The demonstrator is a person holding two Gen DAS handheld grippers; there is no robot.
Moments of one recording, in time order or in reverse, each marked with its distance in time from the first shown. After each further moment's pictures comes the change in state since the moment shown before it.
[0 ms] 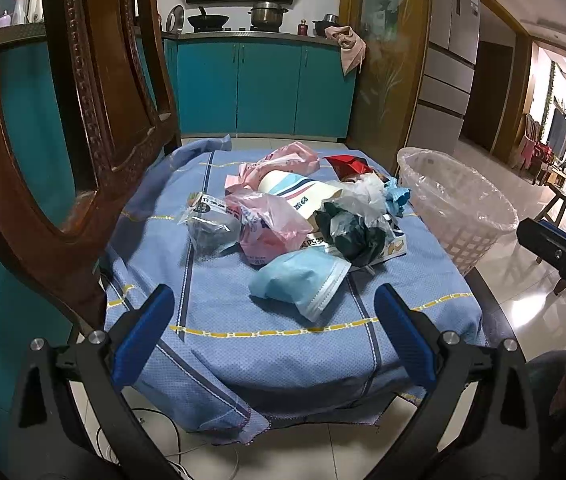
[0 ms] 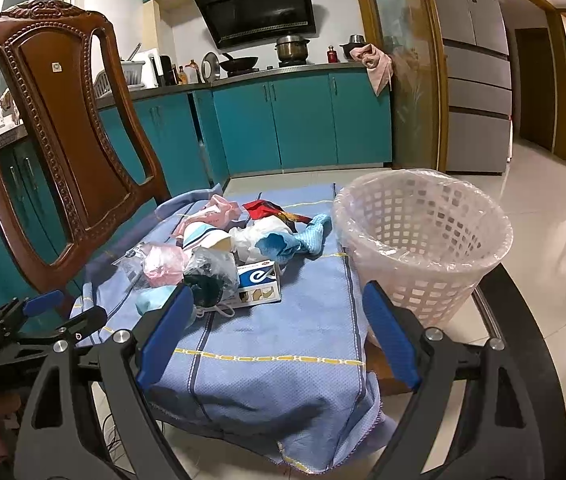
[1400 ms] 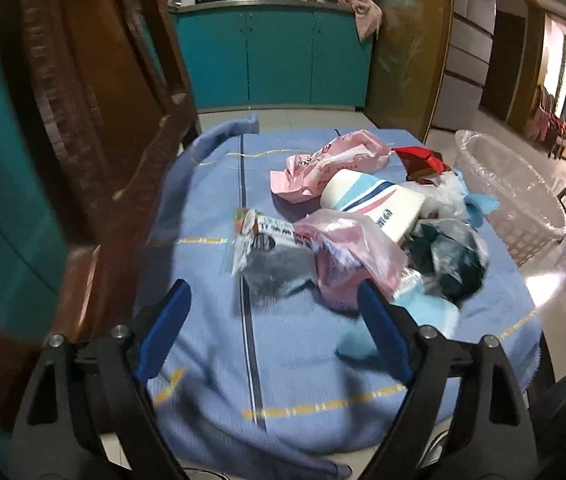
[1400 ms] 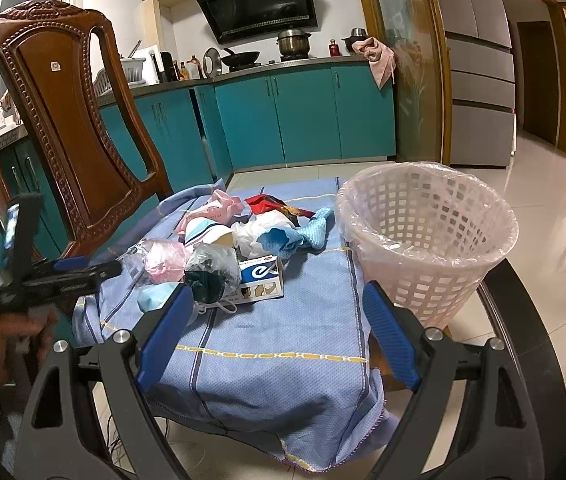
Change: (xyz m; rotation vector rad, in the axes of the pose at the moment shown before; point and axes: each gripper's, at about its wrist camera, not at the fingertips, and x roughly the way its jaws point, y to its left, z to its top) left arm 0.084 0.059 0.050 0.049 0.140 0.038; right arm 0.006 0.005 -0.002 0.002 0.020 0.012
